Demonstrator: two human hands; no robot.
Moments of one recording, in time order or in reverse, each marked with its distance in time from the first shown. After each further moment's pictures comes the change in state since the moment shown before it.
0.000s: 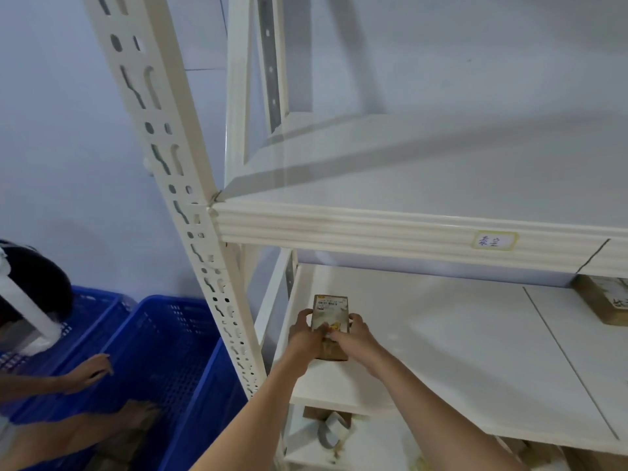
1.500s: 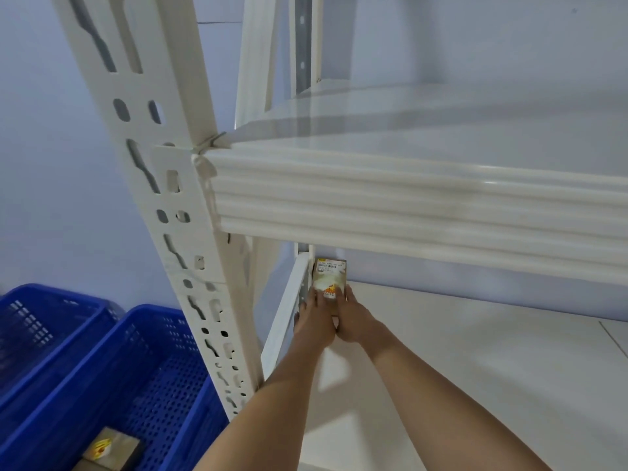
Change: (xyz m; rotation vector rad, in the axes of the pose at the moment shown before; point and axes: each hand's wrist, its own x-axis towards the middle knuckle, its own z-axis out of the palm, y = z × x) left_hand 0.151 0.000 -0.010 0.810 0.104 0.212; right_hand 0.186 -0.034 0.043 -0.886 0.025 -0.319
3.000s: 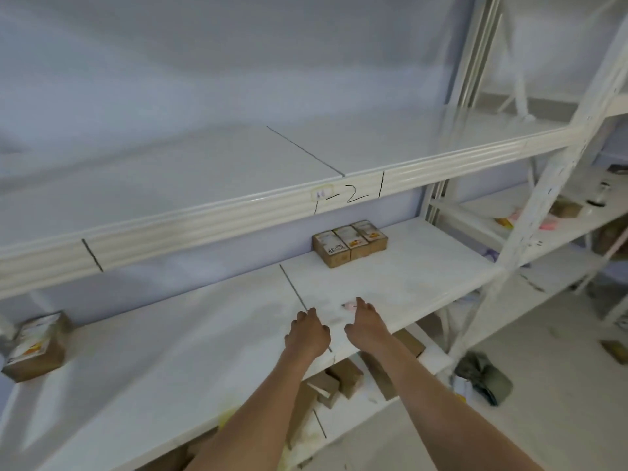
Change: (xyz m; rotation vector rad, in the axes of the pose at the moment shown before) left_hand -0.297 0.477 0.173 0.092 -0.393 0.446; right_hand -0.490 0.417 -0.126 0.492 0.353 0.730
